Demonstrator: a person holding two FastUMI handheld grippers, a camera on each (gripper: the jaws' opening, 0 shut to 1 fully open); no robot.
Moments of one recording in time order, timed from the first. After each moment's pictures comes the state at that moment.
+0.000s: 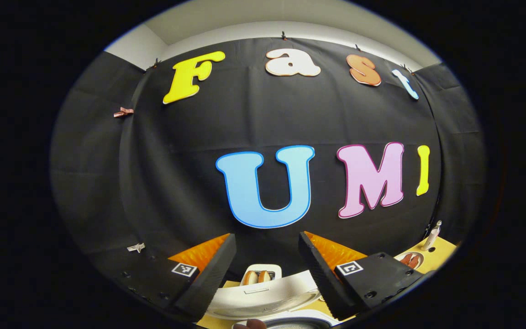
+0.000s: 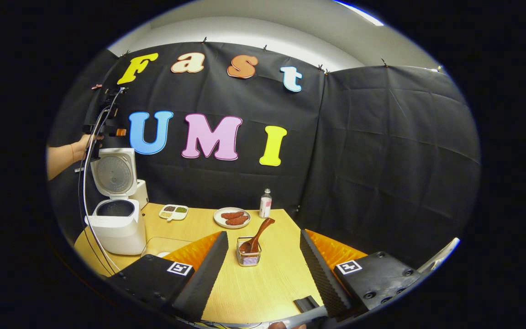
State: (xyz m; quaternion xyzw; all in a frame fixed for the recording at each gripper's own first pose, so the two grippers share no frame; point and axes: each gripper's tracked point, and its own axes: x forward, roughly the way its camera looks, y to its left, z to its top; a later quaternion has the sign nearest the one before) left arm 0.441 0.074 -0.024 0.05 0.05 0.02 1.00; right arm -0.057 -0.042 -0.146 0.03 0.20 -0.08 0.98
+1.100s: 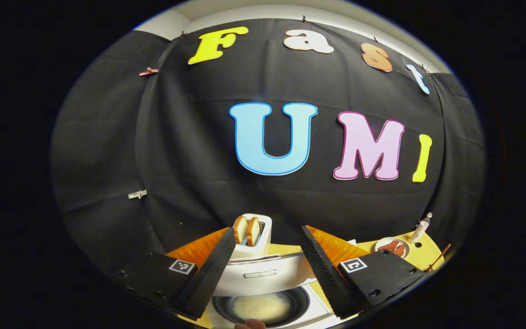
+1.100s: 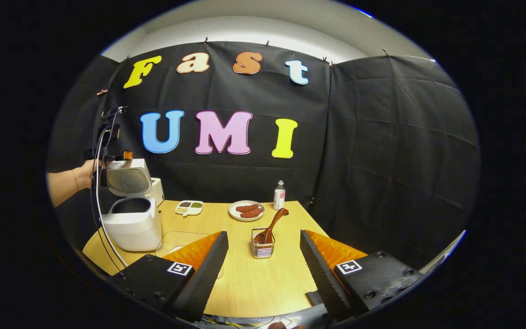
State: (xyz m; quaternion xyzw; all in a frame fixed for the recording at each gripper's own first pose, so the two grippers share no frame) left arm 0.319 0.043 -0.133 -0.03 0.15 0.06 0.99; right arm -0.073 -0.031 -0.163 0.05 0.22 -0.02 0.97
